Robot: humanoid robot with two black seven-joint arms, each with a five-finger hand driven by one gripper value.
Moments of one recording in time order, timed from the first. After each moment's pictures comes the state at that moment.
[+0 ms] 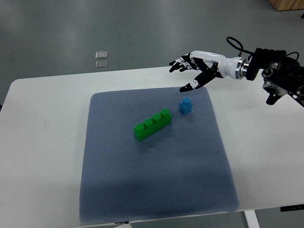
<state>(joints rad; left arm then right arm) 0.04 0.00 -0.09 -0.16 0.07 0.01 0.13 1.08 -0.41 0.28 0.79 -0.91 0.41 0.33</state>
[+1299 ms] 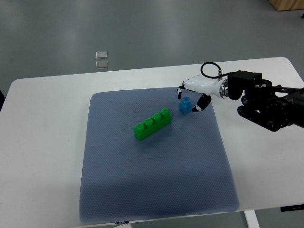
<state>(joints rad) 0.04 0.00 -0.09 -0.16 0.07 0.01 0.13 1.07 -0.29 0.05 0.73 -1.52 0.02 0.25</state>
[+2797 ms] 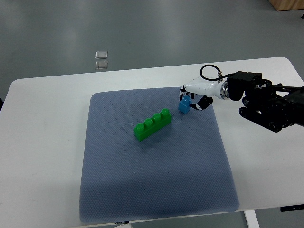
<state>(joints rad) 0.04 0.00 -0.09 -0.16 0.07 0.01 0.13 1.10 -0.30 0.01 0.74 -1.55 0.02 0.25</state>
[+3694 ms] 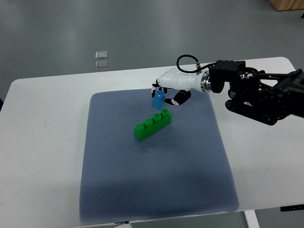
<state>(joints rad) 0.04 0.00 -0.09 -0.16 0.07 0.01 0.13 1.19 -0.30 0.02 0.96 -1.57 0.02 0.26</state>
